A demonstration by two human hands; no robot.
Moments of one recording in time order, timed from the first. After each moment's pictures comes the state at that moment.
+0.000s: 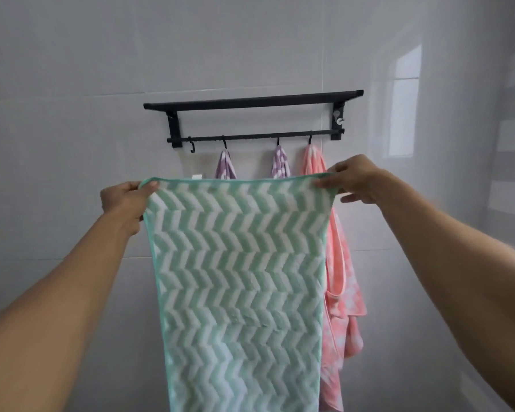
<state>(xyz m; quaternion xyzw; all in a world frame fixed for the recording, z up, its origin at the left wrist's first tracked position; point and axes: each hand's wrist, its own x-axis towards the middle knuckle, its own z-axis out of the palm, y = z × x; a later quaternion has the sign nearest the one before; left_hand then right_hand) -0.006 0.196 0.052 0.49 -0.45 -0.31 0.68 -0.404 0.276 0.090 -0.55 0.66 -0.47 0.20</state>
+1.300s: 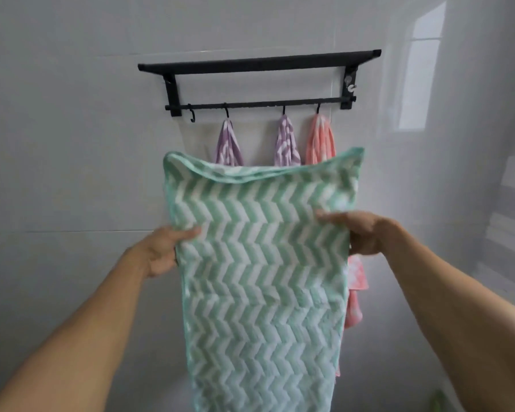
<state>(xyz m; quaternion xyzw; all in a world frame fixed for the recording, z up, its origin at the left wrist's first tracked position) -0.015 0.201 -0.068 0.41 -0.53 -0.62 0.40 -0.402 0.286 -0.032 -0.47 0.60 -0.41 0.50</state>
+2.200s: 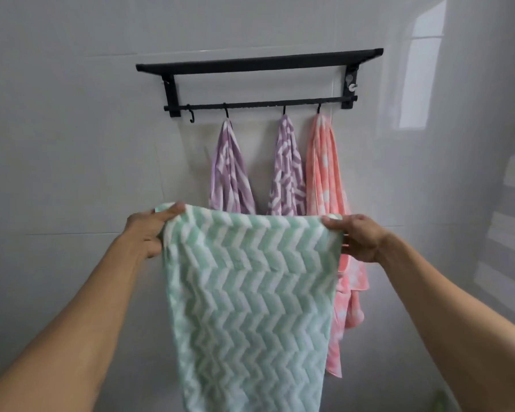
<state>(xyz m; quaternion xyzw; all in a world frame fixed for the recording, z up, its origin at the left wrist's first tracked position) -0.012 0.186 -0.036 0.40 -0.43 -0.57 0.58 -0.409 0.268 -0.058 -0.46 0.51 -0.52 0.51</state>
